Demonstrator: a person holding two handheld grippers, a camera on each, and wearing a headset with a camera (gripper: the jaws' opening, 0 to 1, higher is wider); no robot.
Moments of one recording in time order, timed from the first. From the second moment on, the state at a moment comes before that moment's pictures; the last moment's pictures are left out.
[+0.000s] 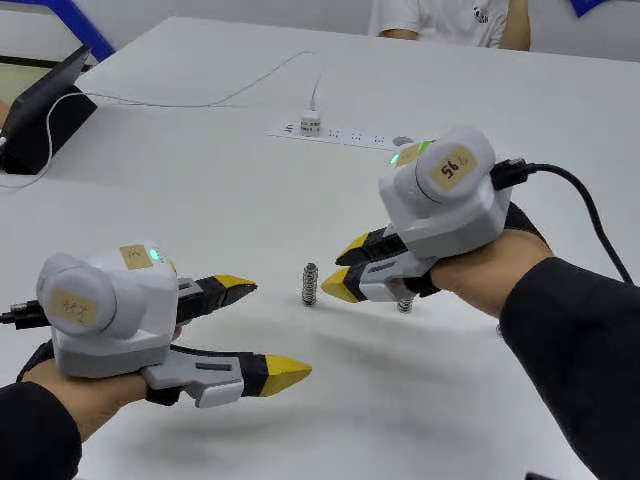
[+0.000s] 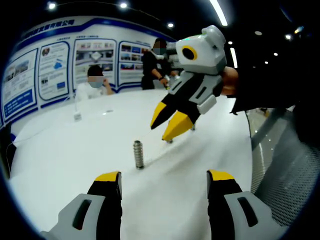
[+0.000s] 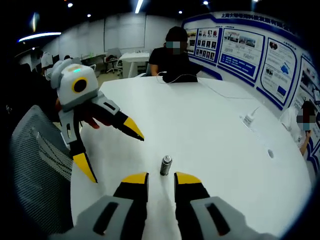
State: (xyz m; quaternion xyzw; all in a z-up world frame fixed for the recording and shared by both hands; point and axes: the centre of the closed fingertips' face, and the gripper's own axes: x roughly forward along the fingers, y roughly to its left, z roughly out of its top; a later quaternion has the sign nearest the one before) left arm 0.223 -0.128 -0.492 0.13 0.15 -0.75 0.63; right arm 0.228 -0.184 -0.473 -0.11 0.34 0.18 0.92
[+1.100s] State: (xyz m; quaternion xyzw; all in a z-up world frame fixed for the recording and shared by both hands) left arm 0.223 -0.134 -0.488 0.14 0.14 -0.75 0.63; right arm 0.161 -0.215 -0.449 -0.08 0.30 0.13 0.94
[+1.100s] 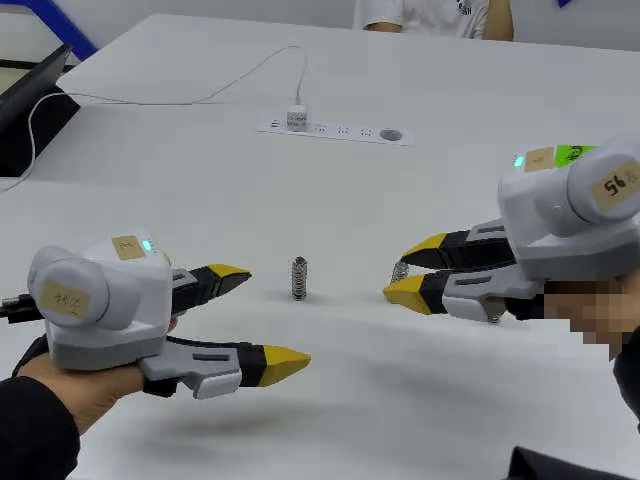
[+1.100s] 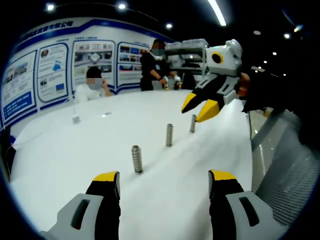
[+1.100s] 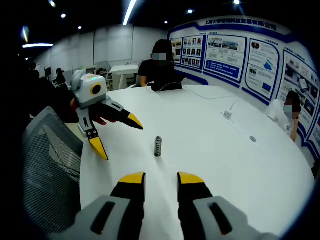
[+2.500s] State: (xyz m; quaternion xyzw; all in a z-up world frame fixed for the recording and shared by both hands) left arm 0.218 -0.135 -0.491 0.14 0.15 -0.76 0.62; right arm 0.075 -0.295 -0.458 -0.04 0.27 0.01 0.96
